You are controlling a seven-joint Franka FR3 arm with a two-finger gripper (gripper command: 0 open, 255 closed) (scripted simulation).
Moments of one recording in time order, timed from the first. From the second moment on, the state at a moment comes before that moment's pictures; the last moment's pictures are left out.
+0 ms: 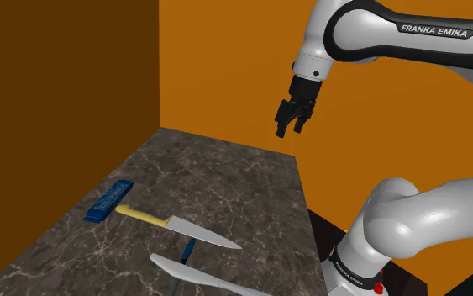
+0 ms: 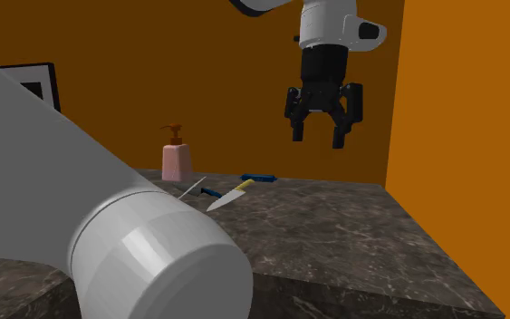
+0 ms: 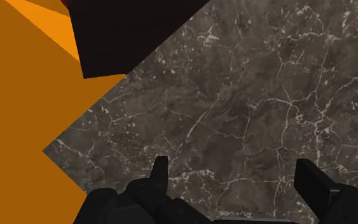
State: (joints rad) arm 0.00 -0.77 0.00 -2.41 0.05 1.63 0.12
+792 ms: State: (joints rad) arm 0.03 -0.68 0.26 -2.43 0.21 1.79 0.53
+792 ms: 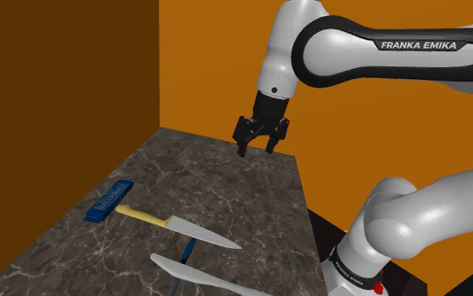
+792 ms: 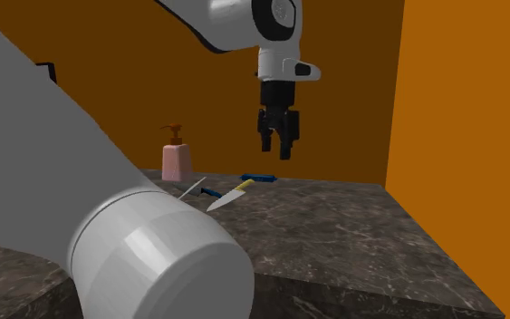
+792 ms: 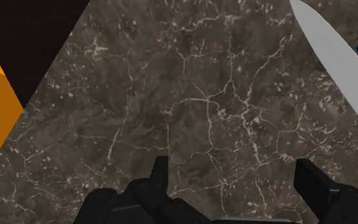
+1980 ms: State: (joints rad) arm -0.07 -0.04 0.70 -2.05 0.03 2.09 1.36
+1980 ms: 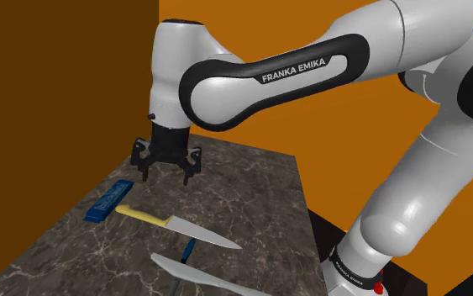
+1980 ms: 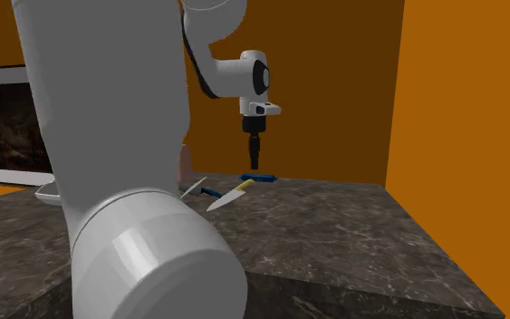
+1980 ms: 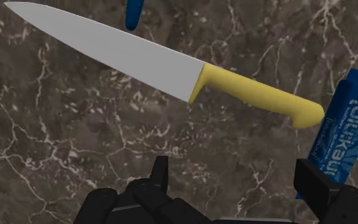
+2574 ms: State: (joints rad) arm 0.09 0.40 0.66 -1.65 -0.30 2.04 1.79
